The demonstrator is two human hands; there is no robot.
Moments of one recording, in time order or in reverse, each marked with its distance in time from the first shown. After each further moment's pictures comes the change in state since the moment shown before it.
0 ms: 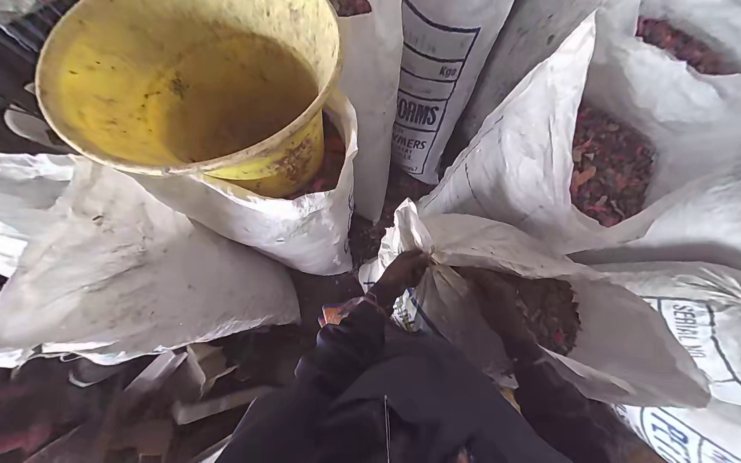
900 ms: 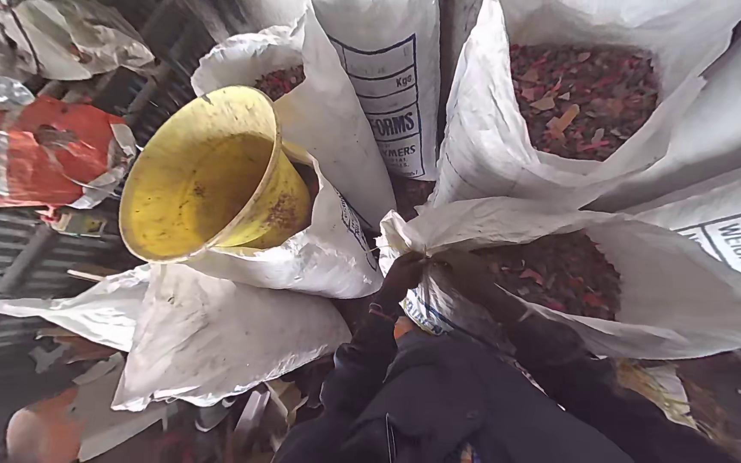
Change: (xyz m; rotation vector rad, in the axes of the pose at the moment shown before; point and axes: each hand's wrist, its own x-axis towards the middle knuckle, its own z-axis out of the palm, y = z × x) left_hand -0.012 0.007 0.019 0.391 0.097 0.046; right_hand 0.018 -0.011 0.019 0.173 -0.036 -0.179
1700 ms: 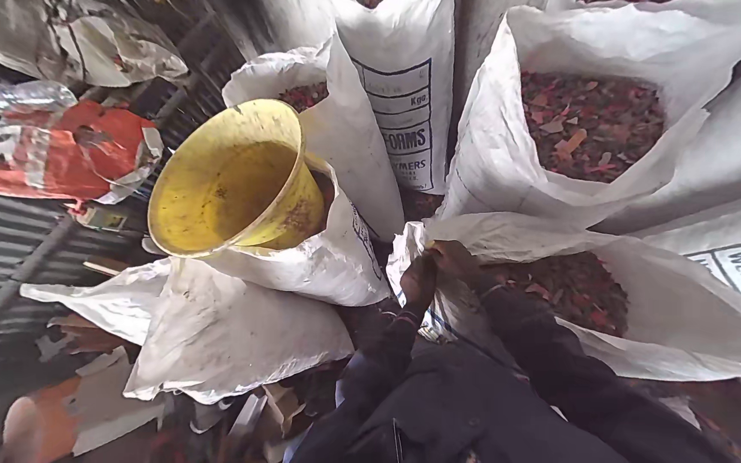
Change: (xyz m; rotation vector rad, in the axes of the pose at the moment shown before) left_hand 0.007 -0.002 0.039 0.854 0.499 0.105; right_hand 0.065 0.001 0.005 -0.065 -0.097 0.028
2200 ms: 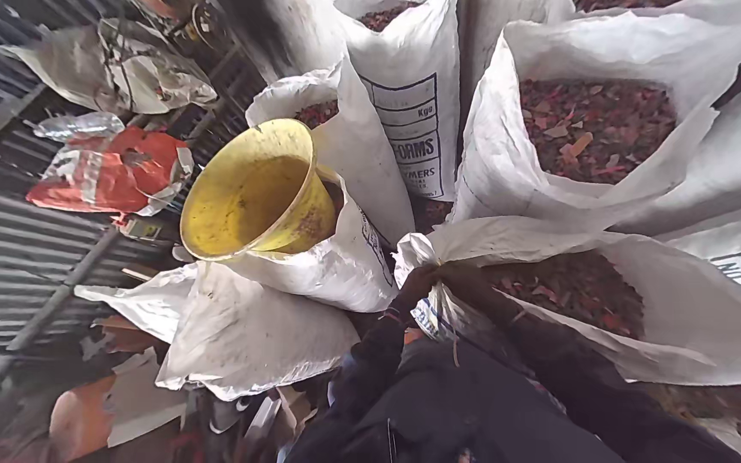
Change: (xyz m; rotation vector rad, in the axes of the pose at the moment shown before) left_hand 0.006 -0.017 -0.035 -0.494 -0.471 -0.032; right_hand -0.054 -0.010 0.007 -0.106 0.065 -0.233
